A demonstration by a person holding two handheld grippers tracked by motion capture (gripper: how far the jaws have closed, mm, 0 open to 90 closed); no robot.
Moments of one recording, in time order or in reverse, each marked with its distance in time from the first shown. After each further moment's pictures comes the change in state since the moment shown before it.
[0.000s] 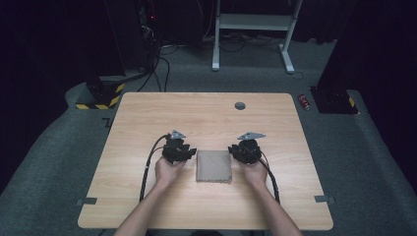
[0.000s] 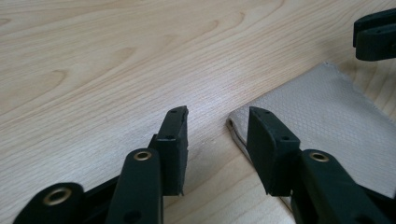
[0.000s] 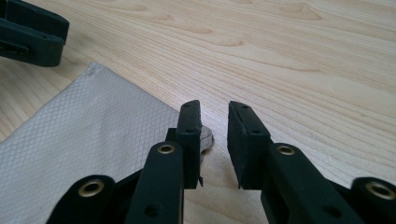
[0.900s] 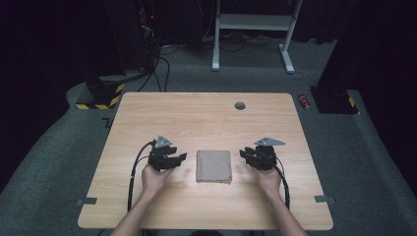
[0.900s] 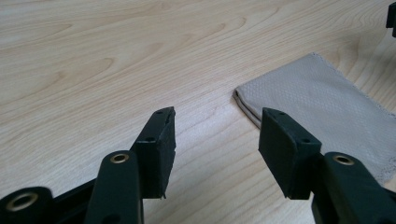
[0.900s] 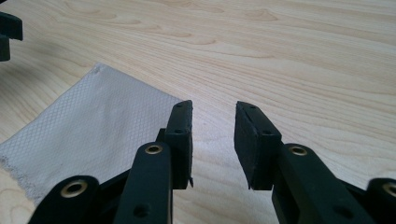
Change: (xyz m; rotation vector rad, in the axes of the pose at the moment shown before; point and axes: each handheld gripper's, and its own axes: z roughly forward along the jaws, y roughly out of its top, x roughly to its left) left arm 0.004 -0.025 -0.046 -0.067 0.027 0.020; right arm -0.016 -0.024 -0.045 -0.079 -0.003 0.064
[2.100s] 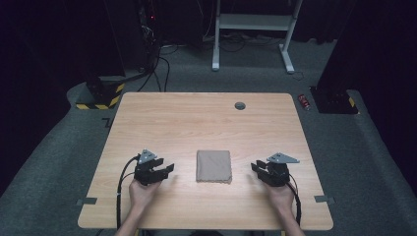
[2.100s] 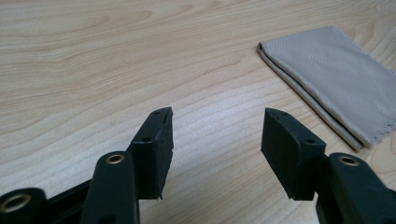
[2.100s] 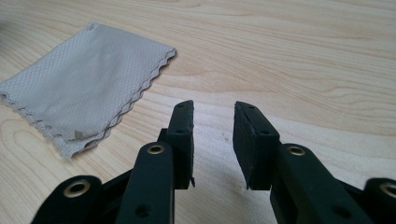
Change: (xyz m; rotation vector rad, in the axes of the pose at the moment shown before) left arm 0.010 -0.049 -0.032 -0.030 0.046 -0.063; right arm -0.004 -0.046 -0.038 -0.006 -0.047 -0.016
